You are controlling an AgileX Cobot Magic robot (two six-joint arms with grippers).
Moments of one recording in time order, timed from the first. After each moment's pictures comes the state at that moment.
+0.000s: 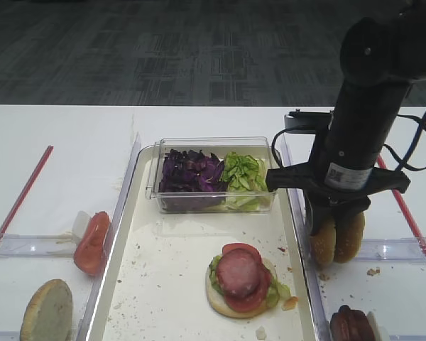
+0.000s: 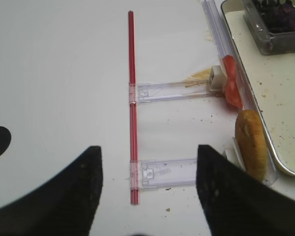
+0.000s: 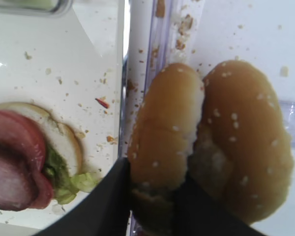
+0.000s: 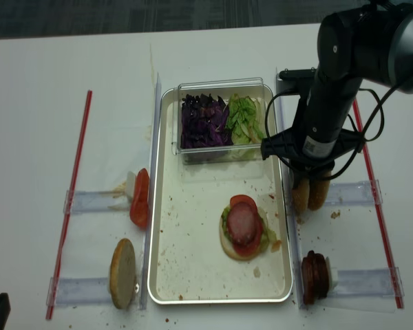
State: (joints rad) left arm -0.01 -0.02 -0.49 0.04 1.18 -0.03; right arm 0.38 1.80 -1.17 0.19 1.03 0.17
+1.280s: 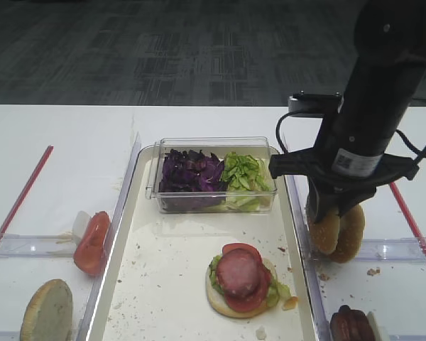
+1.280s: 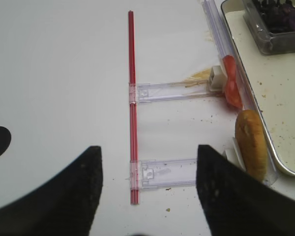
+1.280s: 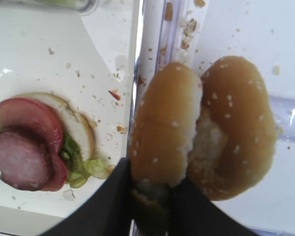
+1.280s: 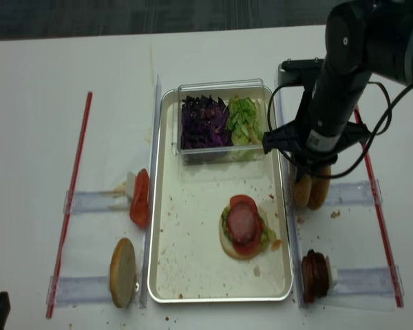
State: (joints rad) left arm -0.01 -0.02 -0.49 0.04 1.18 -0.03; right arm 0.38 1.73 -1.17 0.19 1.05 0.16
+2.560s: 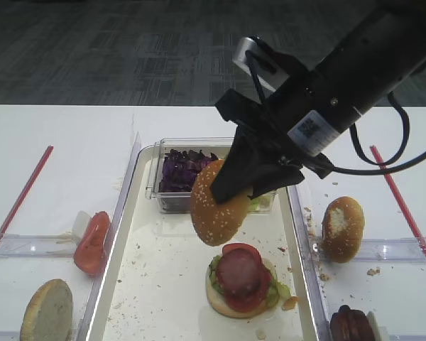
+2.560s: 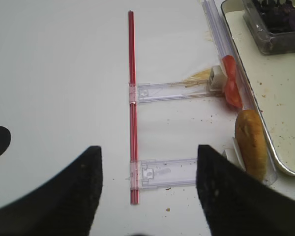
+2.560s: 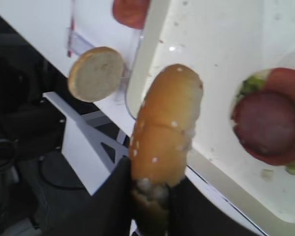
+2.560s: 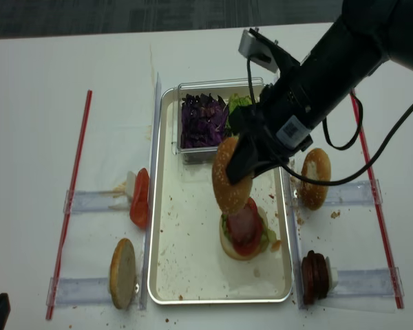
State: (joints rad) left arm -0.01 -0.02 -0.49 0.04 1.18 -0.03; right arm 0.38 1.65 -1.17 0.88 1.19 -0.40
